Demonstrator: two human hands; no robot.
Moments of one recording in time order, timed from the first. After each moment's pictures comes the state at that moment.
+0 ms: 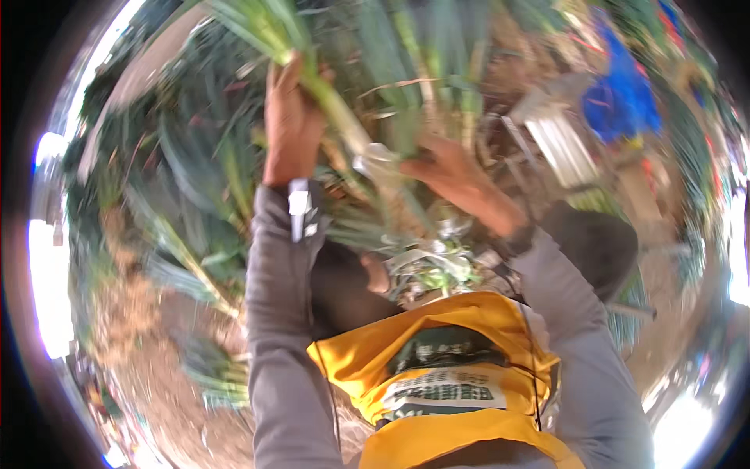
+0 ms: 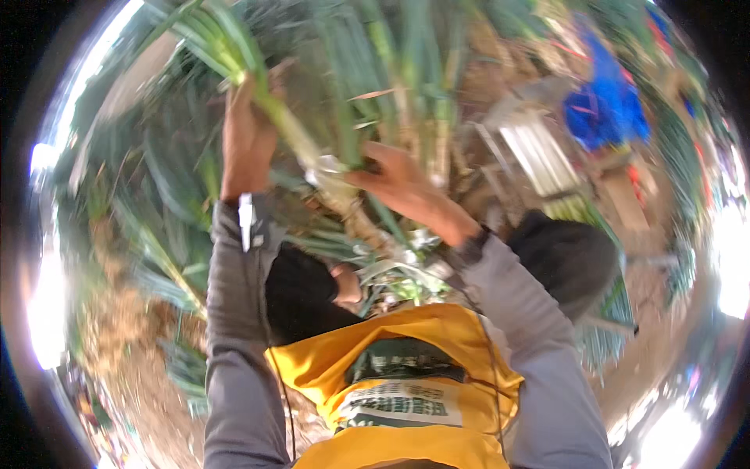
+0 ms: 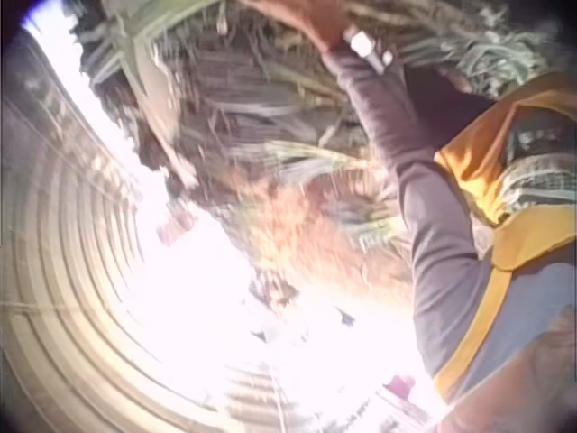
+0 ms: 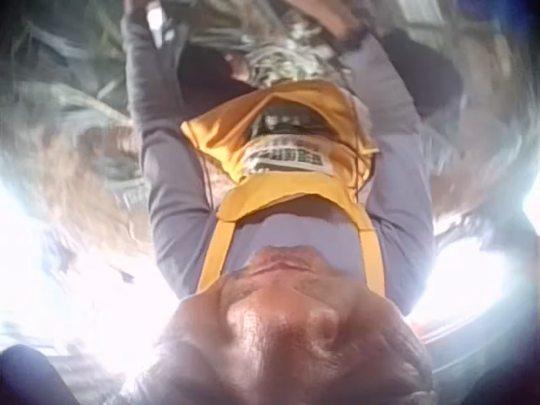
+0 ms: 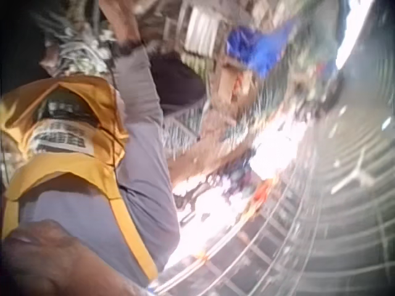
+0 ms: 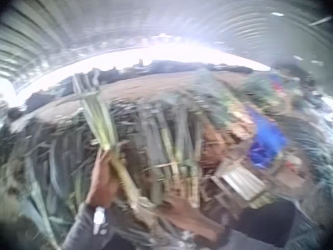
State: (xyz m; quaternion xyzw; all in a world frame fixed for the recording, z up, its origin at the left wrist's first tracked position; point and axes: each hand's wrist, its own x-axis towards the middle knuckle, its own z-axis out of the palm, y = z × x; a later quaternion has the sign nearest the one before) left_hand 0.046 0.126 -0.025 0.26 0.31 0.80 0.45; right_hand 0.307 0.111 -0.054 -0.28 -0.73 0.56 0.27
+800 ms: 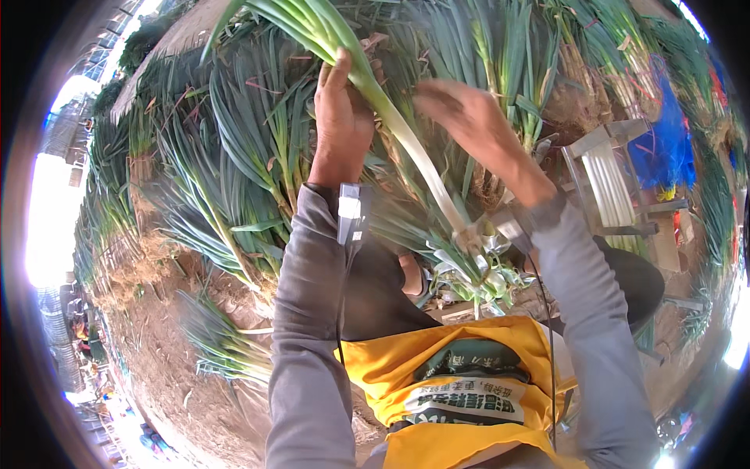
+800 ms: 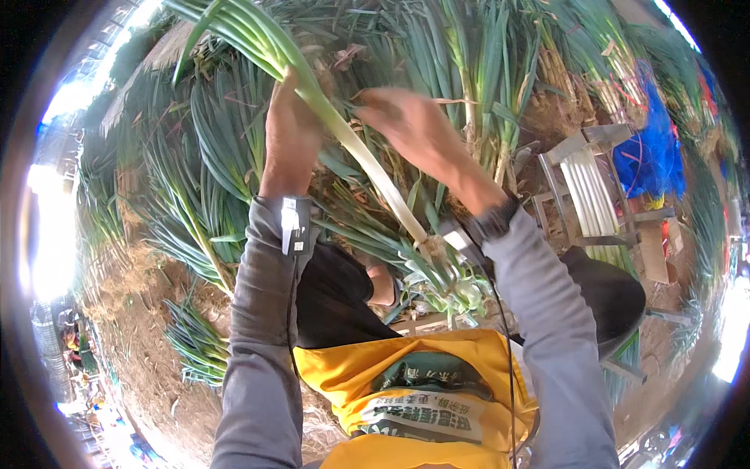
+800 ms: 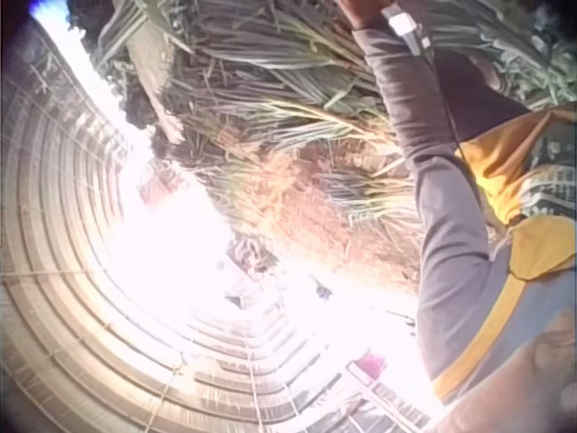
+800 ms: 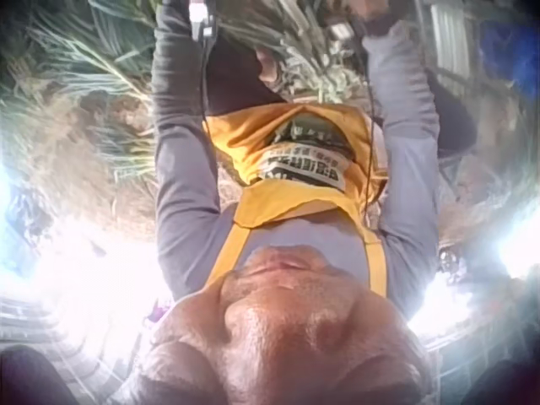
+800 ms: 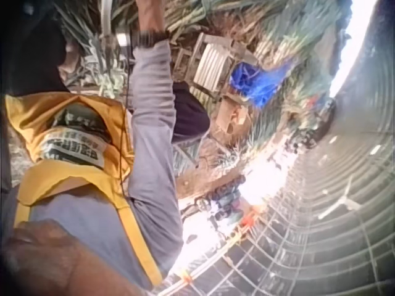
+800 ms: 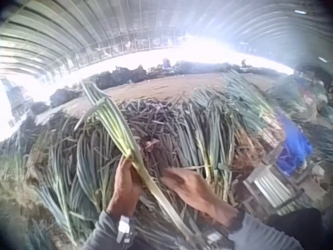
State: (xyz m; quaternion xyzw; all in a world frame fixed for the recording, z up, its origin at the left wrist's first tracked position) left_hand -0.002 0.082 -0.026 0.23 0.31 0.82 0.42; right_hand 0.195 0.148 -0.023 -0.18 -0.81 0.44 0.34
